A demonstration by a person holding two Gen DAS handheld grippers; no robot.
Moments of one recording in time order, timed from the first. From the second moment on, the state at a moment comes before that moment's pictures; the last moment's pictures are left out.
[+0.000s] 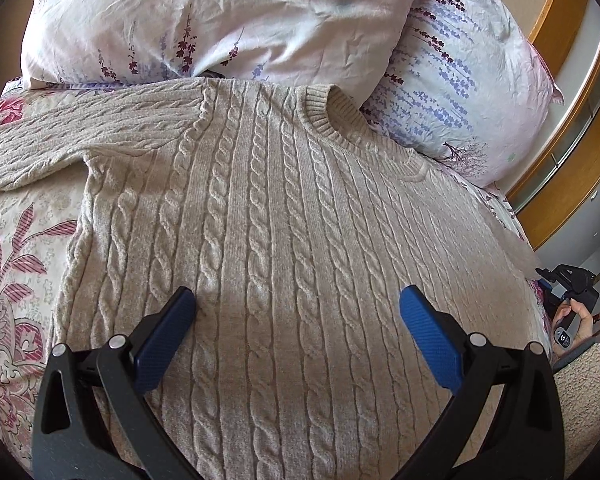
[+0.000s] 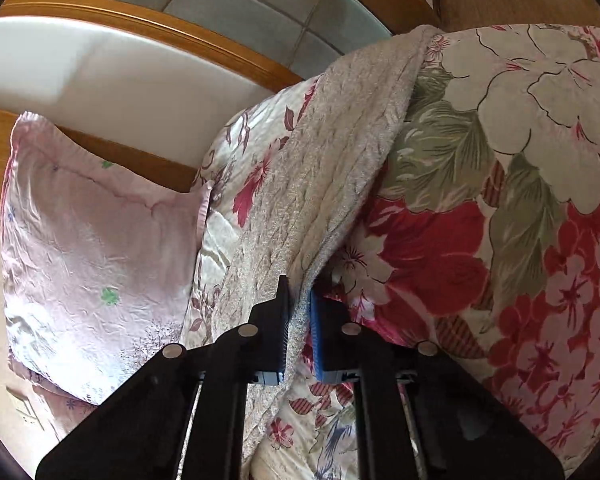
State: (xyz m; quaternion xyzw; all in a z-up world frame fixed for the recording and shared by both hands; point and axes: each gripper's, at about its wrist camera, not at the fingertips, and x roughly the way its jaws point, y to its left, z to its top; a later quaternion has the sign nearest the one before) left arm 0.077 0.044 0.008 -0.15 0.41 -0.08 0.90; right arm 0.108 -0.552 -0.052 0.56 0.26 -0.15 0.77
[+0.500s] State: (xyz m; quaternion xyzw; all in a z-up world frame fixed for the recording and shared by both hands) left arm 0.071 0.056 0.006 -0.20 0.39 -0.10 0.89; right arm 0.141 -0.413 0.061 0.40 0.21 0.10 0.89
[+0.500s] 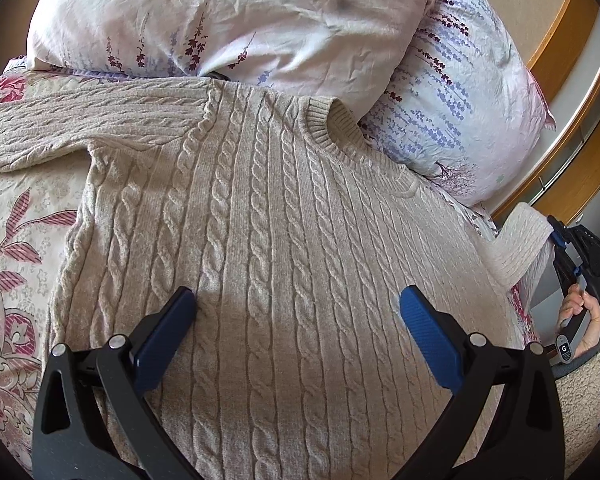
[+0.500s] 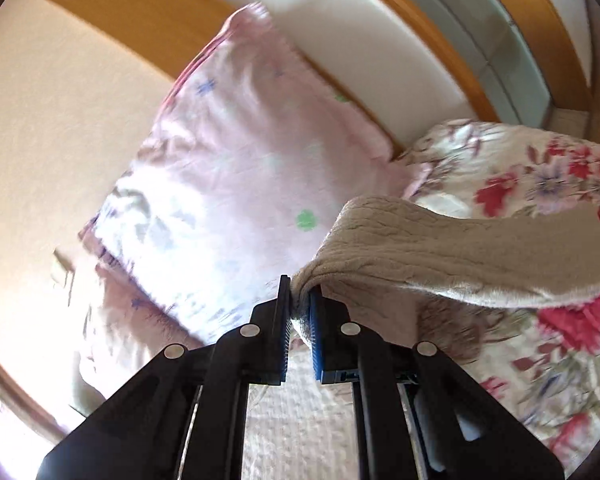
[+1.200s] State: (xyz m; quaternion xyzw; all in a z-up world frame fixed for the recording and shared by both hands) left arm 0.068 0.056 0.008 -0.21 0.39 -0.10 0.89; right arm 0.113 -0.325 0.018 0.33 0.36 0.13 0.86
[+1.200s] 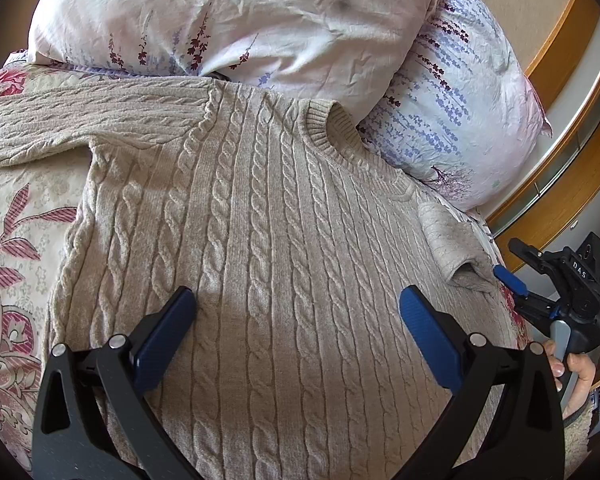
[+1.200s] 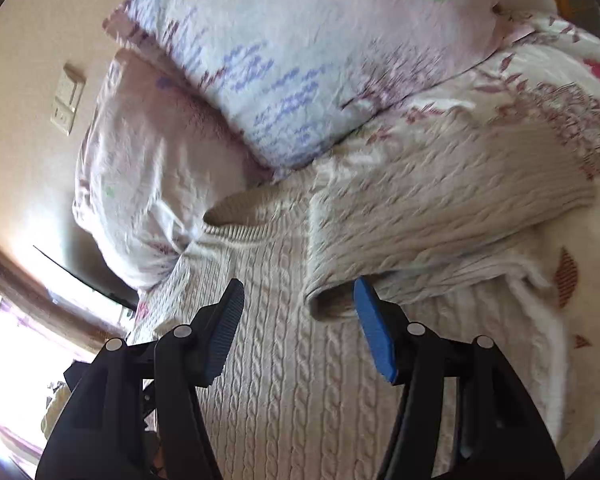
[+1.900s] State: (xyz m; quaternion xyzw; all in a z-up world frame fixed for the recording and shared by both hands) left arm 0.062 0.057 0.008 -0.23 0.38 -0.10 0.89; right arm 0.150 -0.412 -0.020 0.47 0.31 -0.02 0.83
